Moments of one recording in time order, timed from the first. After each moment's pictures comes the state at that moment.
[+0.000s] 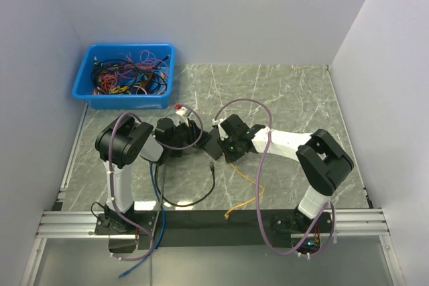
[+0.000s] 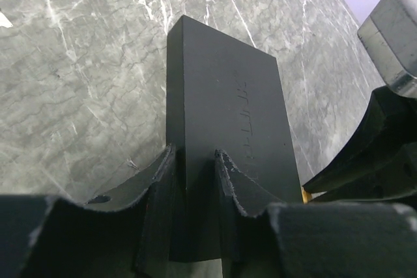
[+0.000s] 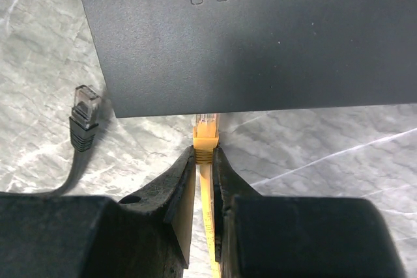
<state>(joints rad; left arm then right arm) -0.45 2.01 0.60 1.20 0.59 -0.50 0.74 1.69 0.96 -0.36 -0.08 0.15</state>
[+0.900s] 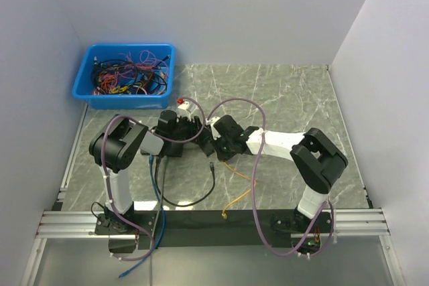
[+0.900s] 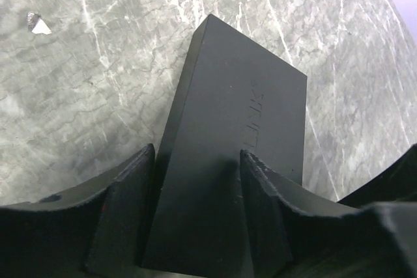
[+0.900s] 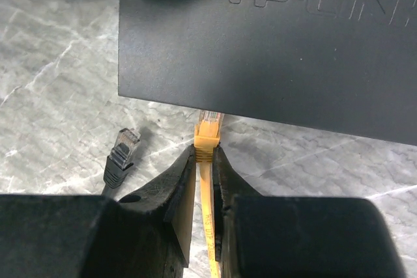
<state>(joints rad) -0.44 1.93 0.69 0.88 0.52 -0.43 0.80 1.72 0.98 -0.25 -0.07 0.14</state>
